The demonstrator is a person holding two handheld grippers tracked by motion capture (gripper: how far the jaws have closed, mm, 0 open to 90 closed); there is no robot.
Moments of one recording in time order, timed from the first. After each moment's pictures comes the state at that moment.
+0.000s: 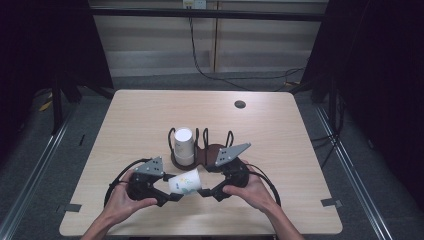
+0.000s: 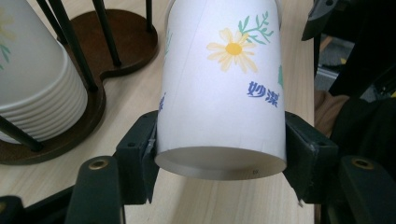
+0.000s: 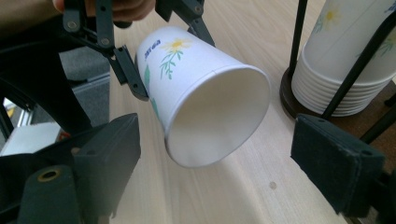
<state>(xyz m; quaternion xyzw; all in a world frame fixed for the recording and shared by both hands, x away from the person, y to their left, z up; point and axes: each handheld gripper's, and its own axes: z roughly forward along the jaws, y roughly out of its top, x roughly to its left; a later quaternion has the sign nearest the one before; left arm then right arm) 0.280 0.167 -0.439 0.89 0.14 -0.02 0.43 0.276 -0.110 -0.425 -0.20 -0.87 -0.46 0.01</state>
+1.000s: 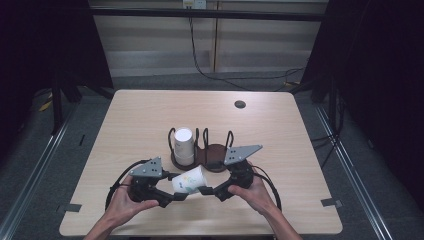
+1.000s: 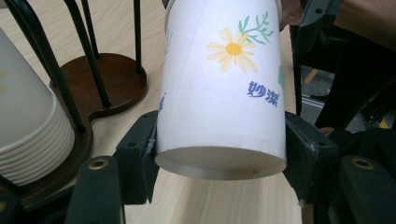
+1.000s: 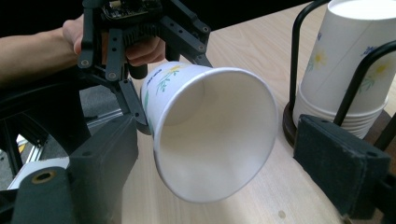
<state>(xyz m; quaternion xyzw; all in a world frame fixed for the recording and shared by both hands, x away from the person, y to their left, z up) 0.273 0.163 -0.437 0.86 0.12 -0.02 0.50 0.269 -0.120 -0.422 -0.20 -0.82 -0.53 0.01</state>
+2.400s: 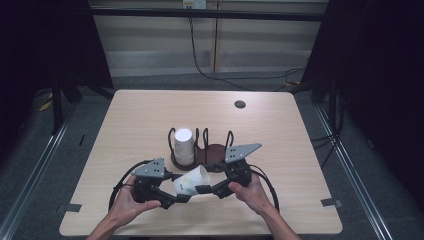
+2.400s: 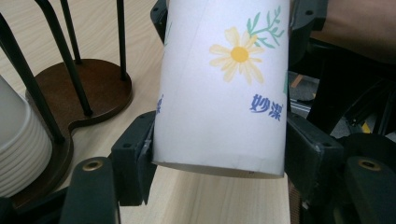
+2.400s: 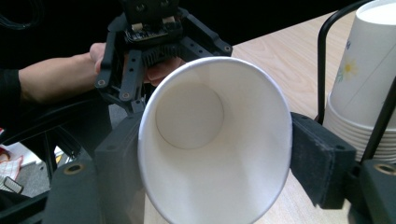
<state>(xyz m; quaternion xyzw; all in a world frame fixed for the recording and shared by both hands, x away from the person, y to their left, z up) 0.273 0.156 -0.440 0.85 0.12 -0.05 0.51 0.275 -0.119 -0.428 -0.19 -0.80 -0.57 0.06</state>
